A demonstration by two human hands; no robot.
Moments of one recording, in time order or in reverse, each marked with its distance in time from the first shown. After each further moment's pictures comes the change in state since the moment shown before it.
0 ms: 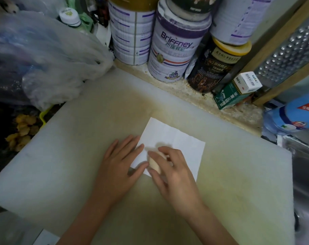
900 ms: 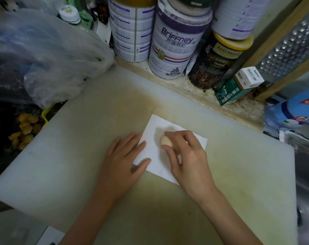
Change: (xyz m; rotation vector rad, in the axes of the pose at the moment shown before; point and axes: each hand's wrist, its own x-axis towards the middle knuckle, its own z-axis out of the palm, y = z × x) left_hand -0.001 -0.002 0.002 -0.002 -0.004 0.000; right_hand 0.022 0.005 -0.021 0.046 0.095 0.112
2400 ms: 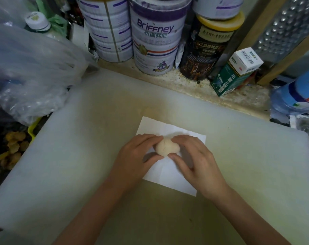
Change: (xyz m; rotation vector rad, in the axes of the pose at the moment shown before) left_hand 0.051 0.033 0.010 -0.183 -0.018 0.155; right_hand -0.008 0.060 0.003 0.123 0.012 -0.068
